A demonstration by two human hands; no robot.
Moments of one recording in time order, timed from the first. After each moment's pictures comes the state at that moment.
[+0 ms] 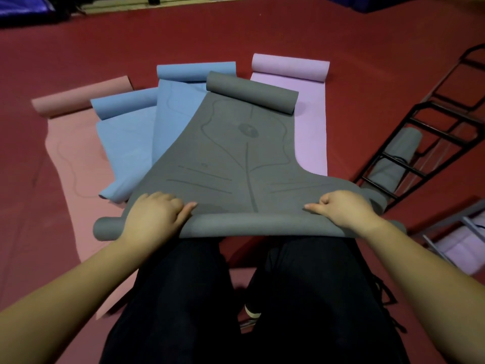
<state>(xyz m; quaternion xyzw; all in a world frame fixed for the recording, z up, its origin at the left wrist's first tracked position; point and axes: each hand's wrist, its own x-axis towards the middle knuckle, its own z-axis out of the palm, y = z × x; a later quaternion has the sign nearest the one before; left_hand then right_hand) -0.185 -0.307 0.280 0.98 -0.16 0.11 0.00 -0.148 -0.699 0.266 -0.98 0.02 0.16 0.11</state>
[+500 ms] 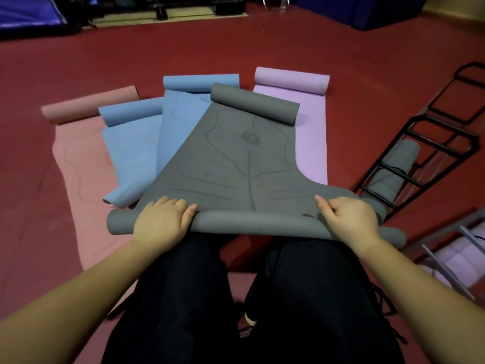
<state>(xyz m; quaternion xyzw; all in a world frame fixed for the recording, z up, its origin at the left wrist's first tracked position) -0.188 -0.304 0.262 0.99 -0.11 0.09 0.02 -0.179 -0.696 0.262 -0.98 -0.04 -0.14 0.13</state>
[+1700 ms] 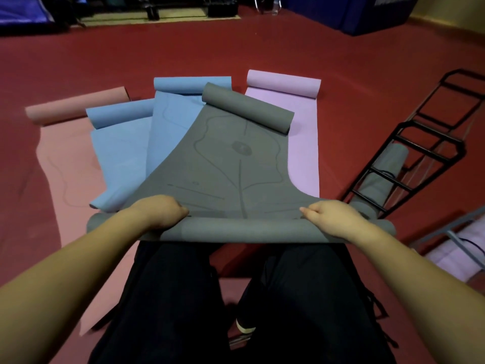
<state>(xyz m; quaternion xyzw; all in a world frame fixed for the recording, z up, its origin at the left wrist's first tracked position) -0.120 -0.320 0.282 0.96 0.00 -0.28 0.01 -0.140 -0.707 0.267 -0.98 -0.06 0.17 0.09</state>
